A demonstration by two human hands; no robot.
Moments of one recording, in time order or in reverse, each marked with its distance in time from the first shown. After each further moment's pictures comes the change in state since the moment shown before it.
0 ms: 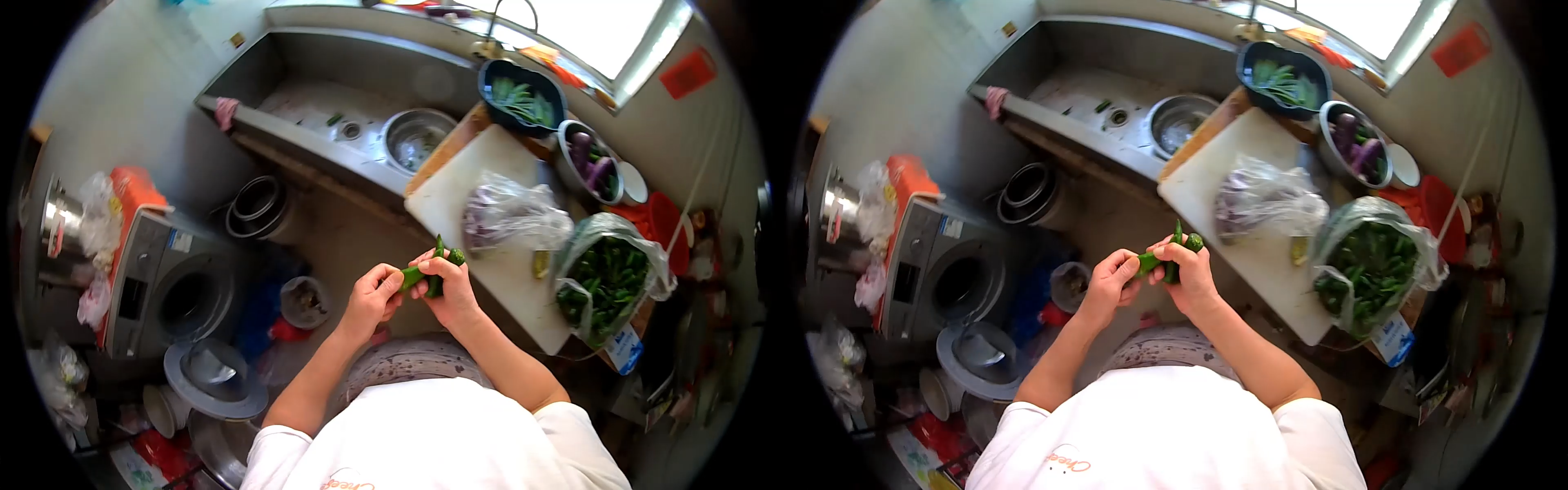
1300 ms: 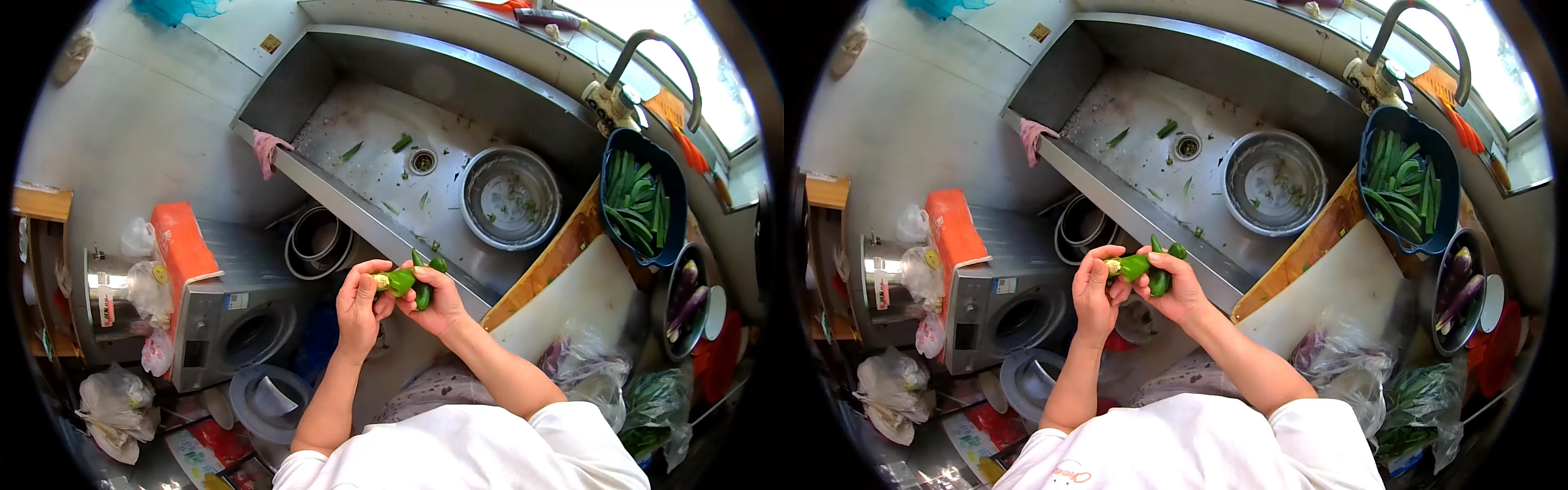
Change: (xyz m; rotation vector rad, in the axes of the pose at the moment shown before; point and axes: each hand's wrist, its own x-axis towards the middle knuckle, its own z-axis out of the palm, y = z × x) left_hand 0.223 0.164 -0.100 0.010 0.334 0.354; right_hand 0.308 -0.016 0.100 0.639 -0.288 0.554
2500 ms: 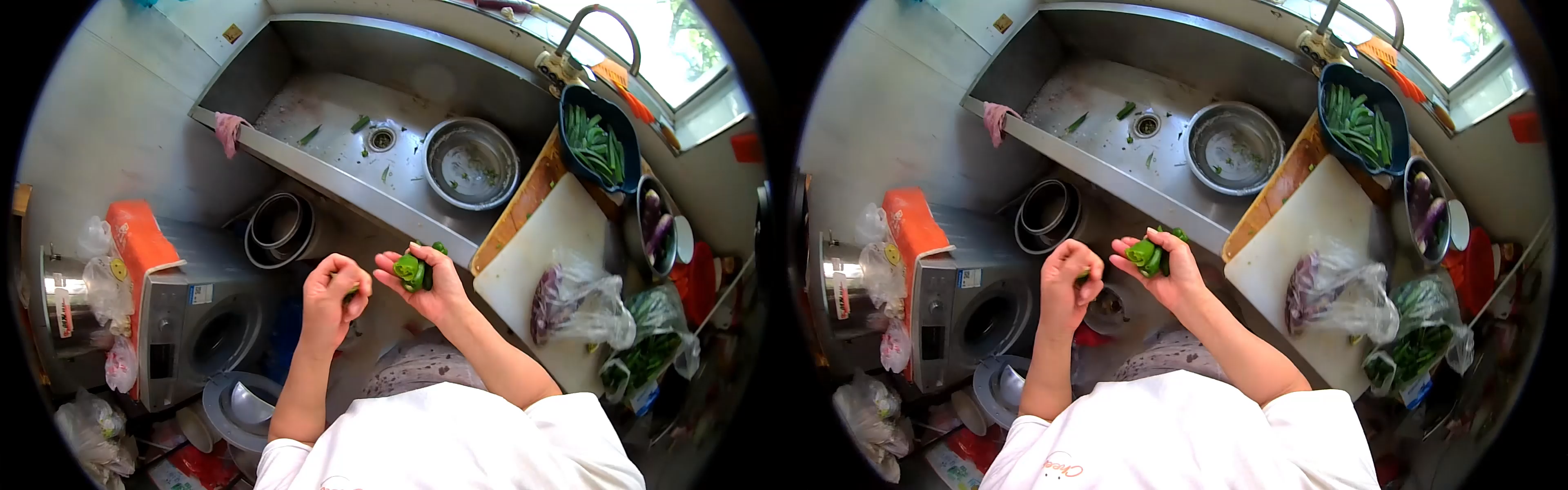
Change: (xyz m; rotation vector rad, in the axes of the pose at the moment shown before) left_hand -0.069 0.015 -0.069 -0.228 -0.165 -0.242; right_hand -0.049 0.077 0.006 -0.072 0.425 -0.276
